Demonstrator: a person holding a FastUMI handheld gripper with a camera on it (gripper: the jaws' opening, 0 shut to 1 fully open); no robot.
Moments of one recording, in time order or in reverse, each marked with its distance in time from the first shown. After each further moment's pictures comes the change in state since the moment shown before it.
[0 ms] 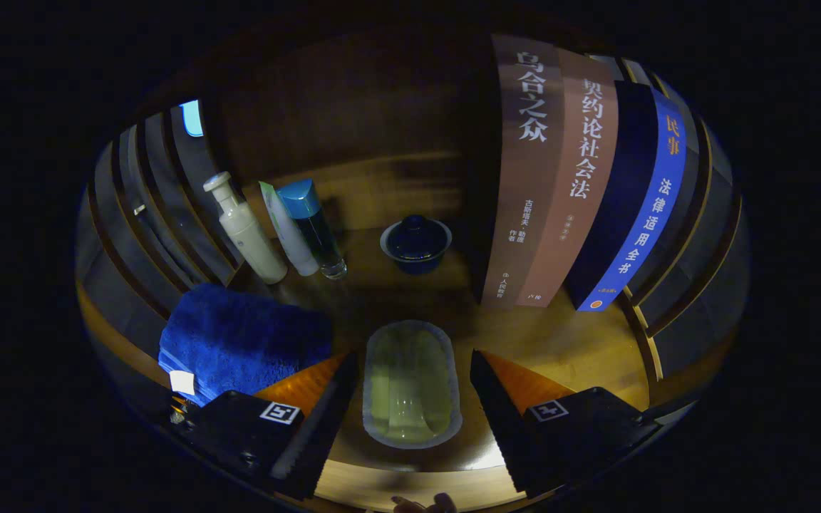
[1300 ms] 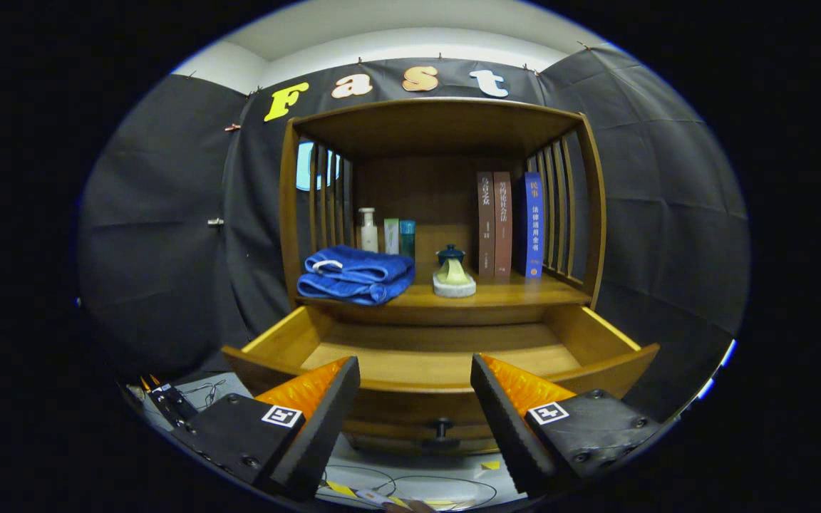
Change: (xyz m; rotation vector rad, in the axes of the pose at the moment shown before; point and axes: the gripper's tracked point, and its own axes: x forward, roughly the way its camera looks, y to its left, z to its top) arm -0.225 0.052 -0.243 -0.106 -0.551 0.057
